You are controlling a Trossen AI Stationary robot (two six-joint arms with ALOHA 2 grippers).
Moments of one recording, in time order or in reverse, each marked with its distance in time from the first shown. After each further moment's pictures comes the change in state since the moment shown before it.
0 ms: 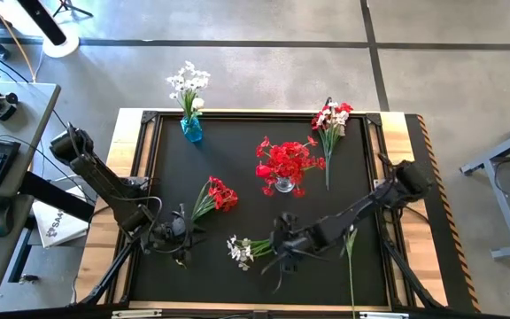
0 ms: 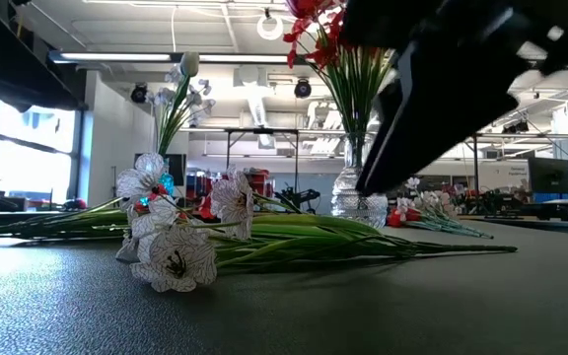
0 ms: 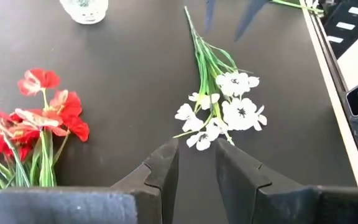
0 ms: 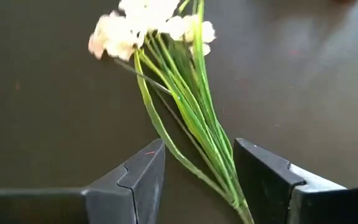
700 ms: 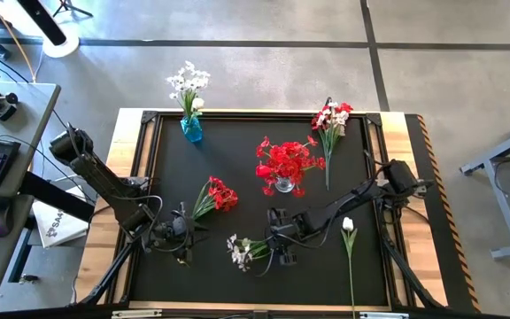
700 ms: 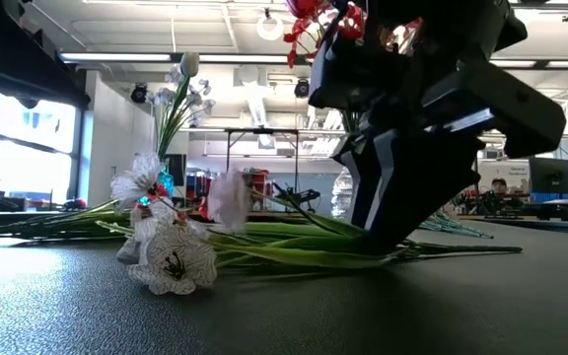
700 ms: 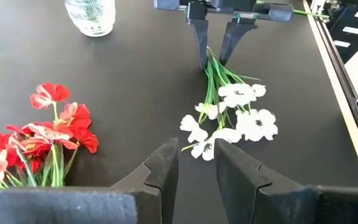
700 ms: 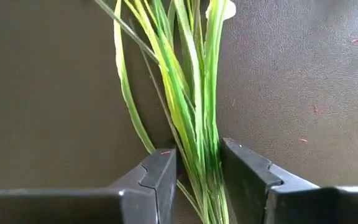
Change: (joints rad) left arm 0.015 0.001 0.000 0.017 -0.030 0.042; right arm -0.129 0.097 0.000 0.033 -0.241 -0.267
